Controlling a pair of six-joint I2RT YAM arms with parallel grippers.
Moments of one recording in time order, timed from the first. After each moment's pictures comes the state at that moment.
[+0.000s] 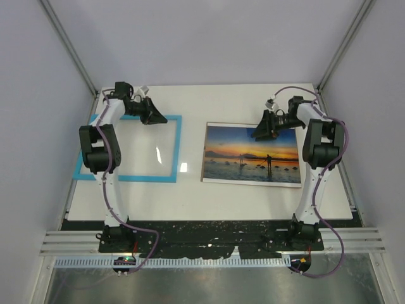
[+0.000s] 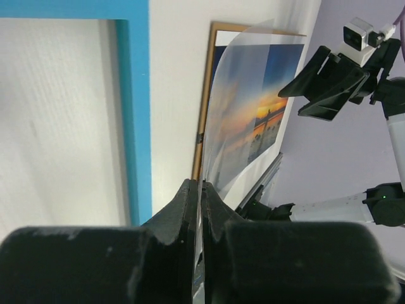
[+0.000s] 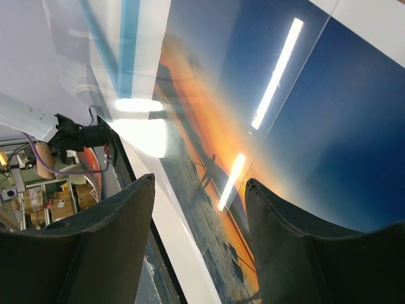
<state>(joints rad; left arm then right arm) 0.04 2.21 1.84 -0.71 0.94 -0.42 -0.12 2.25 1.71 -0.97 -1.10 -0.30</state>
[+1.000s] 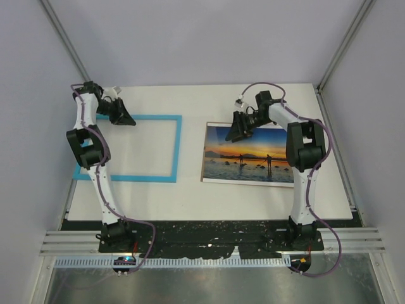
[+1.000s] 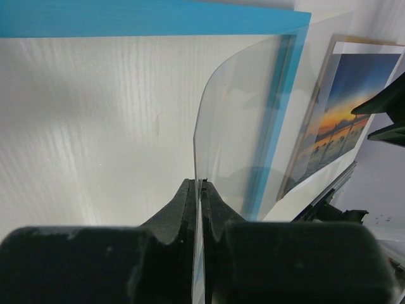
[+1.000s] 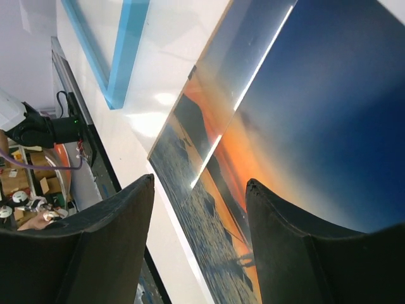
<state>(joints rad) 0.28 2.49 2.36 -1.25 0.78 0.04 0.15 2.22 1.70 -0.77 -0.99 -0.12</state>
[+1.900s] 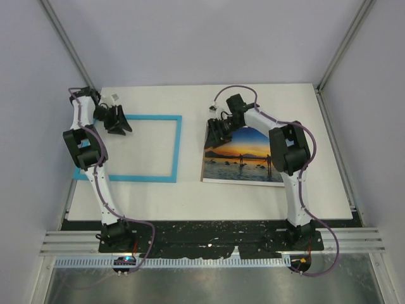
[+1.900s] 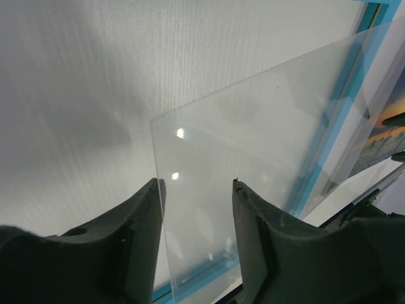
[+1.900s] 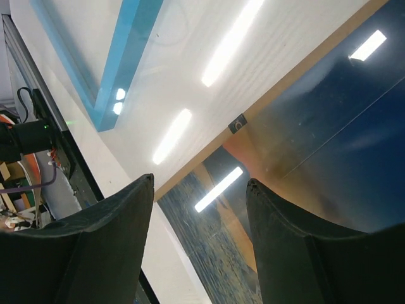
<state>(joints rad) 0.32 2.48 2.28 -1.28 0.64 0.16 0.38 2.25 1.75 -0.66 -0.82 0.04</state>
